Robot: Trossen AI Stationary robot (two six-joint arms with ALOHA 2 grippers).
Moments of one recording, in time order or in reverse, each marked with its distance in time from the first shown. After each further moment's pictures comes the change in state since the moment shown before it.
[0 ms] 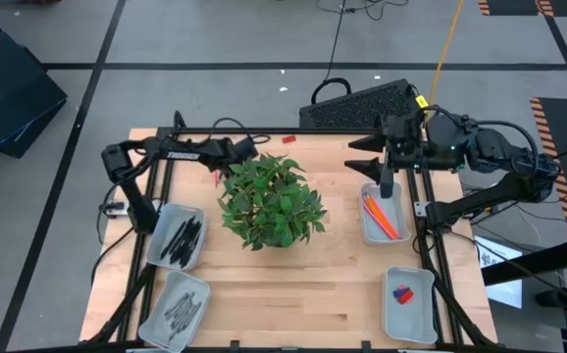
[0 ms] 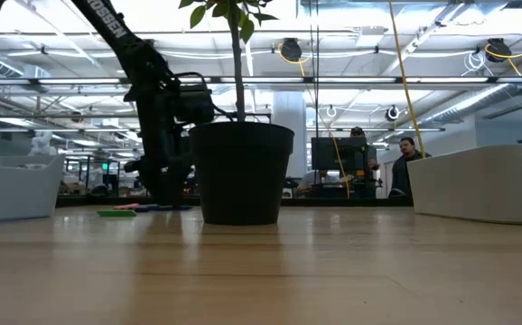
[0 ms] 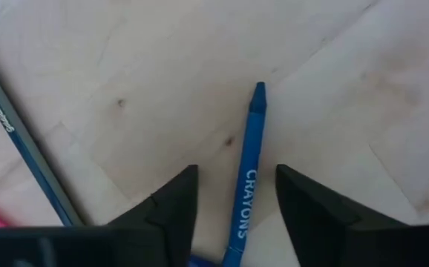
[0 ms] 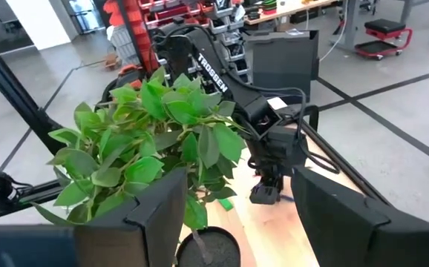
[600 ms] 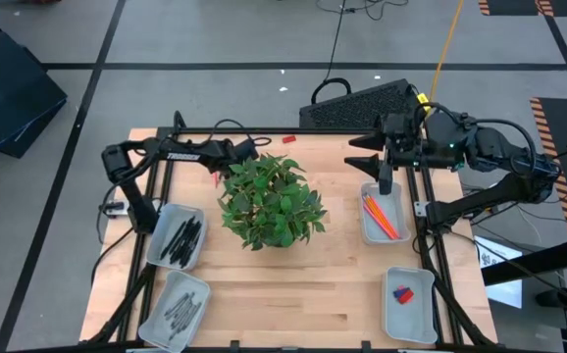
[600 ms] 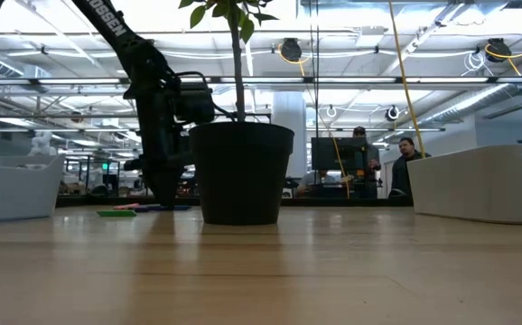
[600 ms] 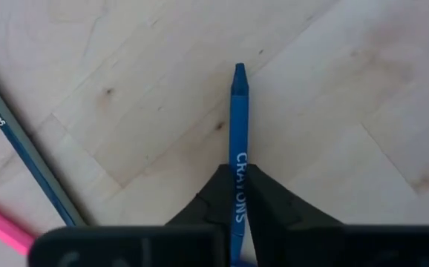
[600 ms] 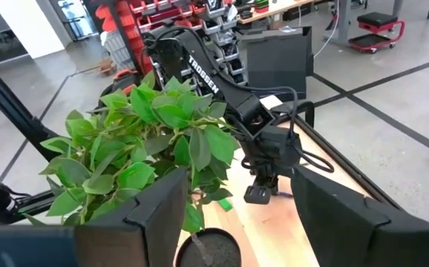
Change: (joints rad) left arm -0.006 -0.007 -0.001 -0.017 -0.021 0.042; right arm -0.020 0.000 0.000 -0.004 0.000 0.037
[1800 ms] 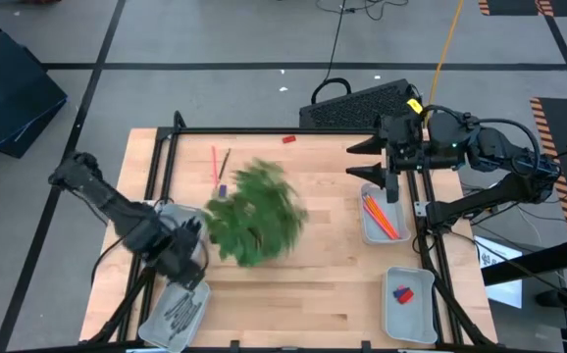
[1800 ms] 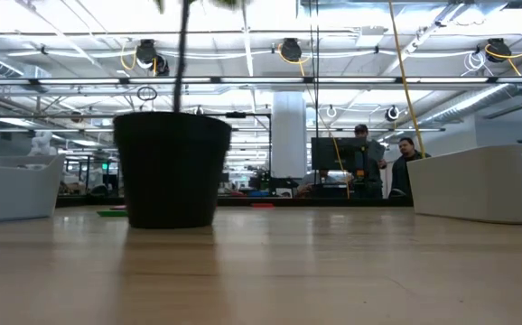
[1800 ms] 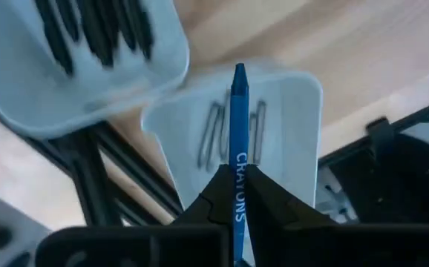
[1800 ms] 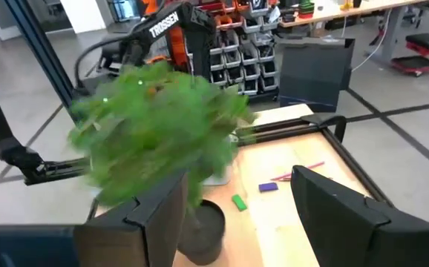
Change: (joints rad) left arm -1.168 -0.438 0.244 -0.711 0.273 -1.380; right arm 0.003 -0.006 0.000 0.020 -0.131 -0.133
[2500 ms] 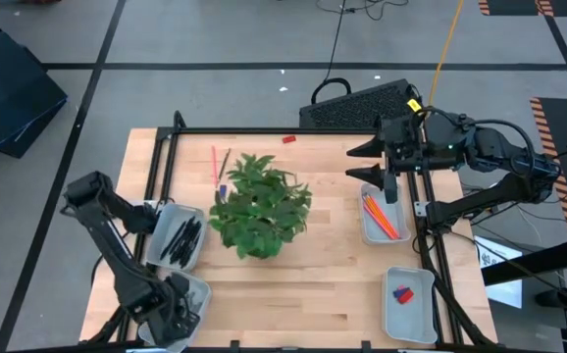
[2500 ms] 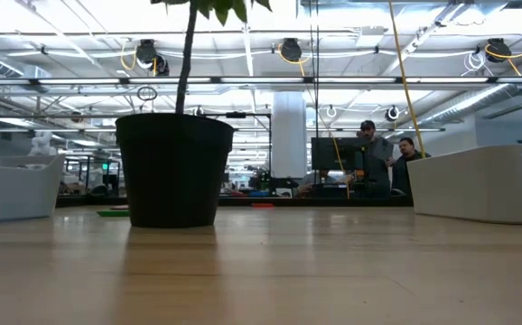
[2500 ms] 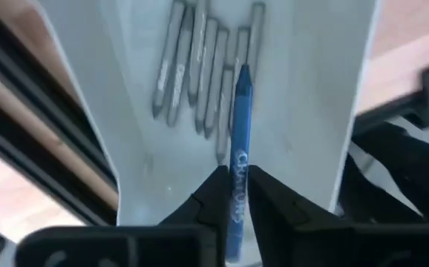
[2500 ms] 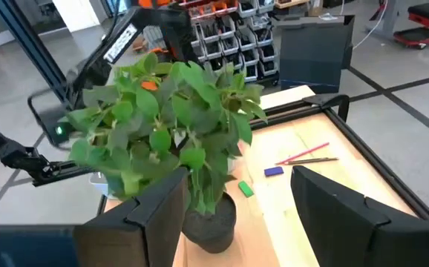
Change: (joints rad) left arm -0.326 0.268 -0.003 0.301 -0.024 -0.382; right arm 0.000 0.009 0.000 -0.041 0.005 0.075
